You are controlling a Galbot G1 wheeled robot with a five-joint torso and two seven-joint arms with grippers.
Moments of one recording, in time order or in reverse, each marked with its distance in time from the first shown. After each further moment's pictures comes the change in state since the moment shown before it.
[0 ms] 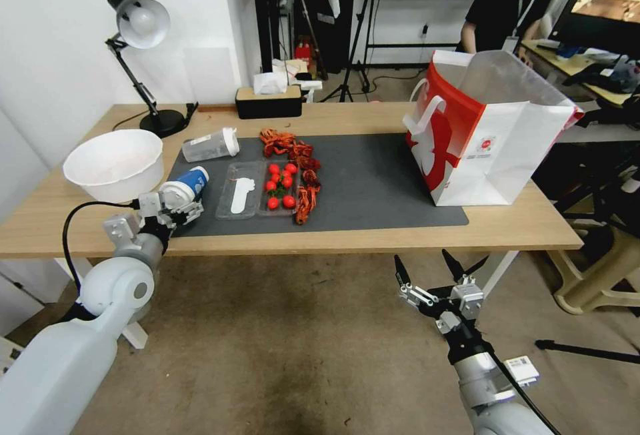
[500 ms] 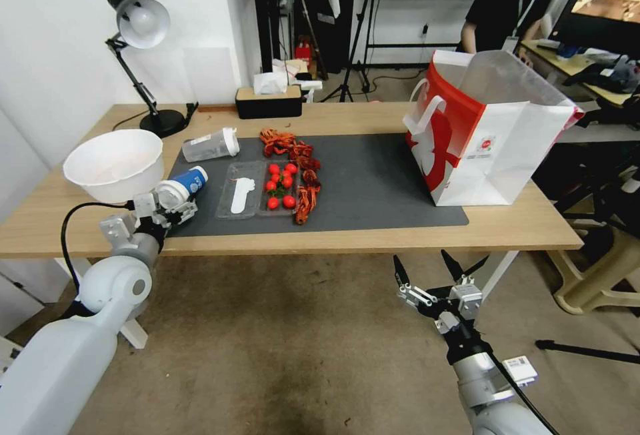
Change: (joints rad) left arm -0.029 -0.011 0.004 0.086 0.006 -0.048 0.024; right arm 0.003 0.005 -0.007 -0.004 -0.006 -0.001 0.006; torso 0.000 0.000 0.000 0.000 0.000
